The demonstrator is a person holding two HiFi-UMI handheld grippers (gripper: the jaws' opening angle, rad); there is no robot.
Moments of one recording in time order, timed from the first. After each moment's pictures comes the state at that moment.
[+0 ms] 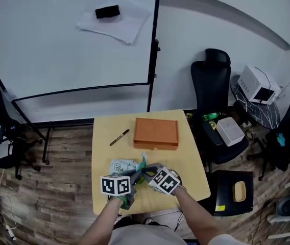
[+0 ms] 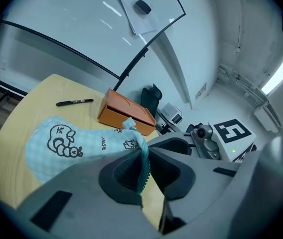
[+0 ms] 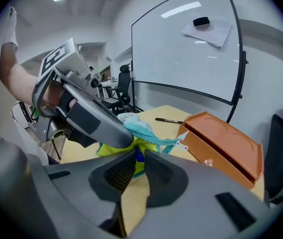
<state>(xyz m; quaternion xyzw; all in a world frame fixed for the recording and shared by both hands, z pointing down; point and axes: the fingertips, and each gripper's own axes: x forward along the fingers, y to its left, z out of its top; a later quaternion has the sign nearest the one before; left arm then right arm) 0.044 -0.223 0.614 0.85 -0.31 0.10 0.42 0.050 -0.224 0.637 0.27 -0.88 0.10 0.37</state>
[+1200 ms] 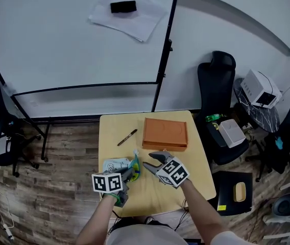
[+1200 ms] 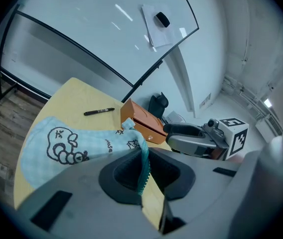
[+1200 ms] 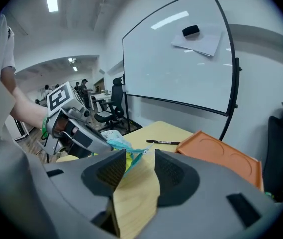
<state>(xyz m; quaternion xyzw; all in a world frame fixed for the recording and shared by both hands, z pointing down) -0.035 -0.255 0.623 0.83 -0.33 0.06 0.45 0.023 -0.279 0.587 0.31 -0.89 0.10 0.30</state>
